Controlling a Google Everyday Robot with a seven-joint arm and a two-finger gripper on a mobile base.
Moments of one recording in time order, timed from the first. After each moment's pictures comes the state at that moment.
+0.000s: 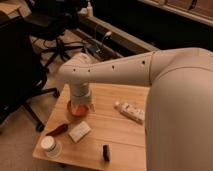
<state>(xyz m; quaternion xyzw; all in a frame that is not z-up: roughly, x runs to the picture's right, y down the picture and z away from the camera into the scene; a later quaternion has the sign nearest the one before) -0.103 0.101 0.704 -0.26 0.23 0.64 0.68</state>
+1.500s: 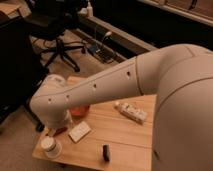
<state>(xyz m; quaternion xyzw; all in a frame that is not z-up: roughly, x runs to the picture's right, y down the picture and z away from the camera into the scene) -0.208 0.192 0.634 -0.30 0.12 0.50 0.80</state>
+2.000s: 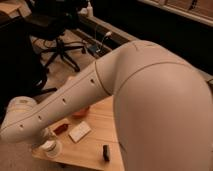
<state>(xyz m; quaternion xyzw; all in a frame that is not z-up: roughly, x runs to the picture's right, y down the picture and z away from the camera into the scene) -0.273 0.238 0.627 -0.29 0.09 0.42 0.86</state>
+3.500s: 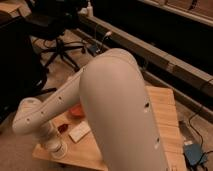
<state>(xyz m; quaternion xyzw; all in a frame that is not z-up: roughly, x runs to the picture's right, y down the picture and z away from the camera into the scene) -0.254 0.260 0.704 -0.29 0.17 0.43 0.84</state>
